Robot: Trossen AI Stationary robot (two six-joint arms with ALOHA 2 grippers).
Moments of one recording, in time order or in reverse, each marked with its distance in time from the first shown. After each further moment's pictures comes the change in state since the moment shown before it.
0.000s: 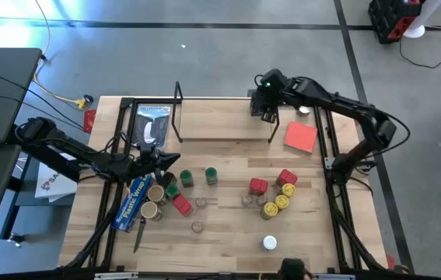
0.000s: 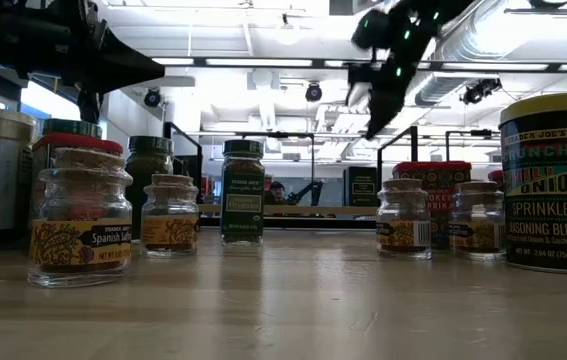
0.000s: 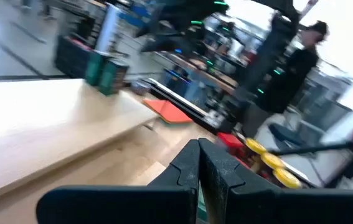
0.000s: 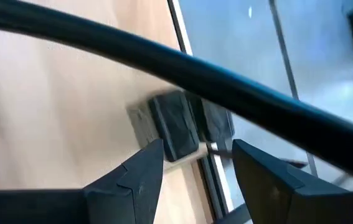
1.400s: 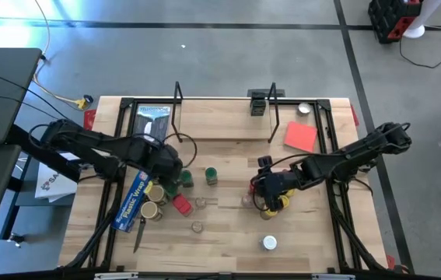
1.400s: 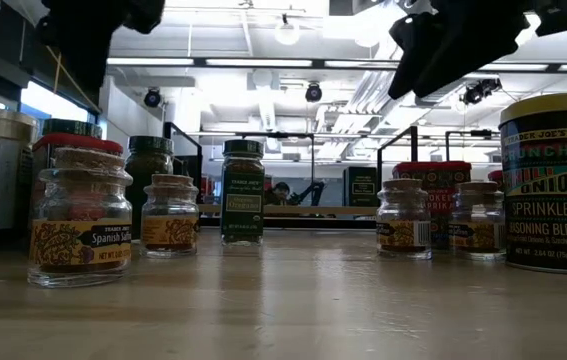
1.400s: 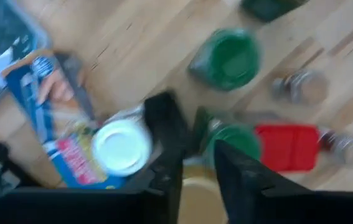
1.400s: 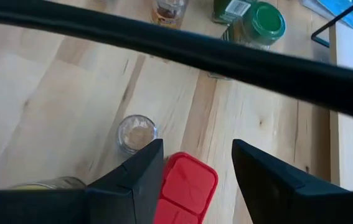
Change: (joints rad) left arm 0.135 0.562 1.088 -1.955 0.649 -0.533; right arm 0.925 -0.149 -0.342 0.208 0.058 0.387
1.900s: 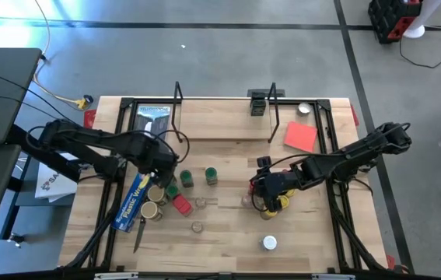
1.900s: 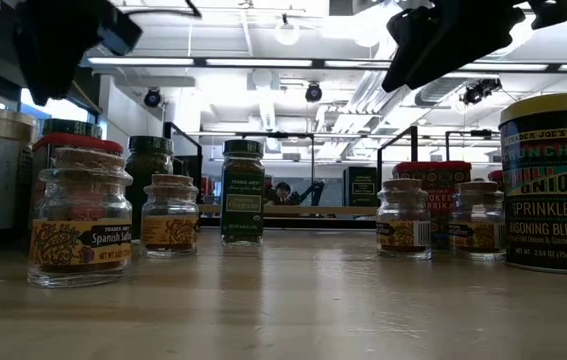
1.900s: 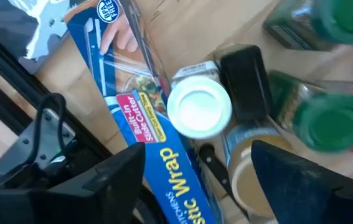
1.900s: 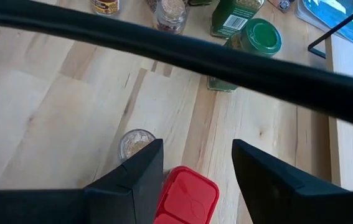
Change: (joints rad) left arm 0.072 -0.027 -0.078 -0.145 0.052 0.003; right arm 0.000 0.000 0.000 0.040 0.000 -0.001
